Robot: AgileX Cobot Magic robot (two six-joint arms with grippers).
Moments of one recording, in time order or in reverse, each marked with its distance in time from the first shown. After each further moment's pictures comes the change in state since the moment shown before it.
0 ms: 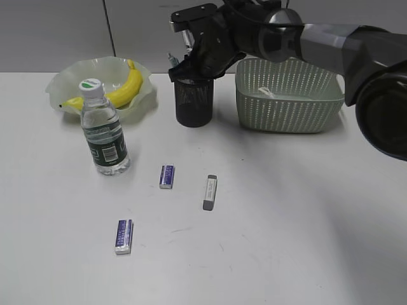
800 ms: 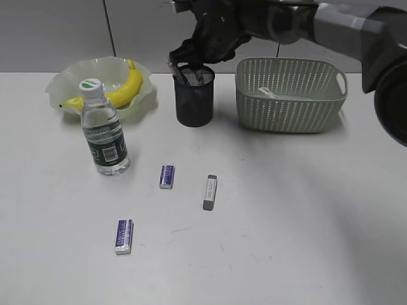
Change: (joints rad) left arm 0.000 0.000 0.000 0.000 0.000 0.000; right arm 0.000 -0.059 0.000 -0.011 0.043 0.002
